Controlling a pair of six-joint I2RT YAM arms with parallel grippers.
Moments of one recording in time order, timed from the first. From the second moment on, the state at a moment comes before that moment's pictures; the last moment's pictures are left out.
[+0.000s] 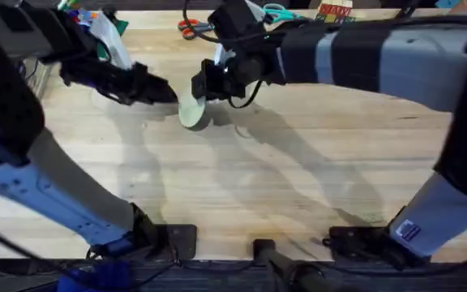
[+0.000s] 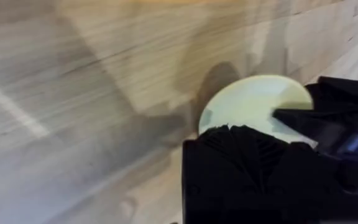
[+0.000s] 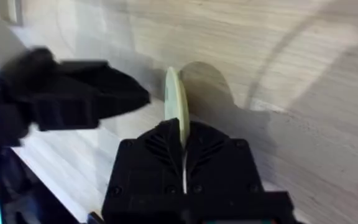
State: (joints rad) left arm 0.35 1.92 1.26 -1.03 0.80 0.42; right arm 0.72 1.97 1.41 -0.33 -0.30 0.70
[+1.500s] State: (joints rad) left arm 0.35 0.86 1.32 -1.57 0.47 0.36; right arm 0.55 1.26 1.41 -0.80 -0.02 -0.16
